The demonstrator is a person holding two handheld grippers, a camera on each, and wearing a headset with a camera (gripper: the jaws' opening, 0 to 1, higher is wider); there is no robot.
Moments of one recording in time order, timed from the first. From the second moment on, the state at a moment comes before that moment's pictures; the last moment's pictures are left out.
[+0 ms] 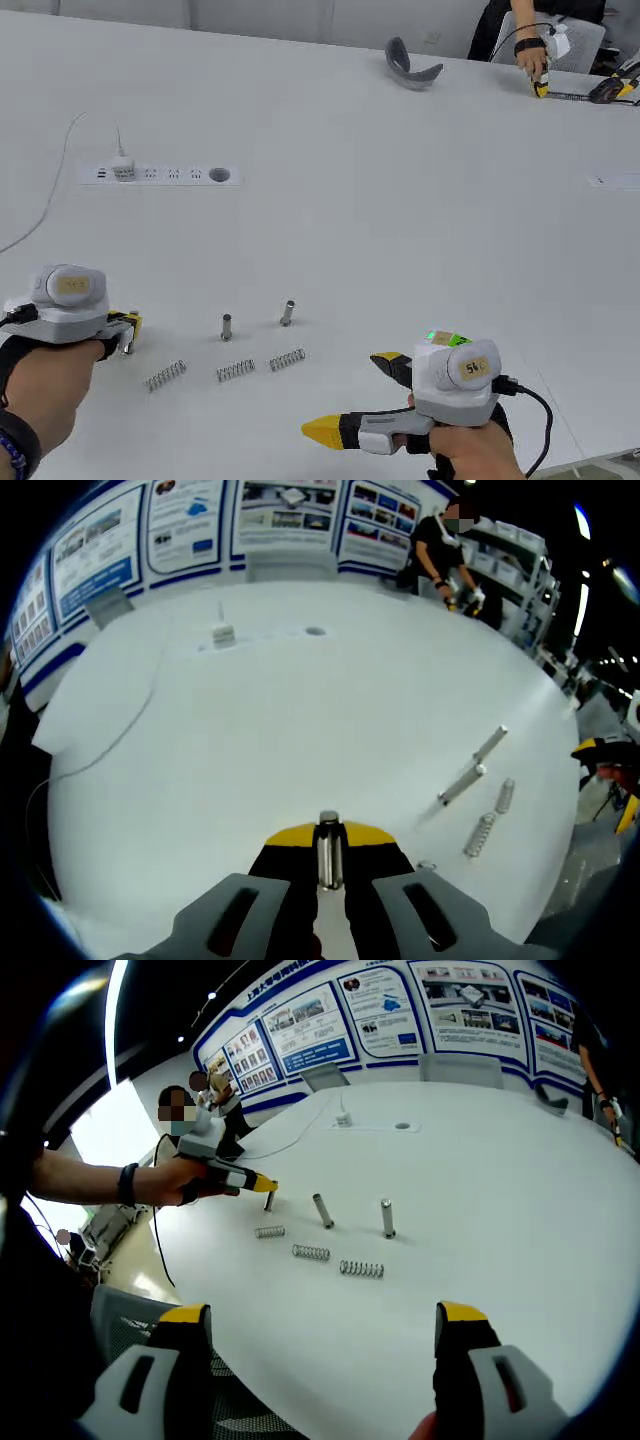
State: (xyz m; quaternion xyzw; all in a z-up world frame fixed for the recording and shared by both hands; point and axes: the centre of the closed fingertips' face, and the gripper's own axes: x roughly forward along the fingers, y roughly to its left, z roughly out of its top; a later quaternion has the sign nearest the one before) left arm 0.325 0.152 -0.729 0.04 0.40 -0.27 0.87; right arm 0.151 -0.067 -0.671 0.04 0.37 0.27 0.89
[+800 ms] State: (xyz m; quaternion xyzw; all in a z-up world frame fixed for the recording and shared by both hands) left arm 0.315 0.164 -0.722 0.03 0.40 -0.26 0.88; right arm 0.150 -0.064 -0.670 0.04 0.37 0.28 0.89
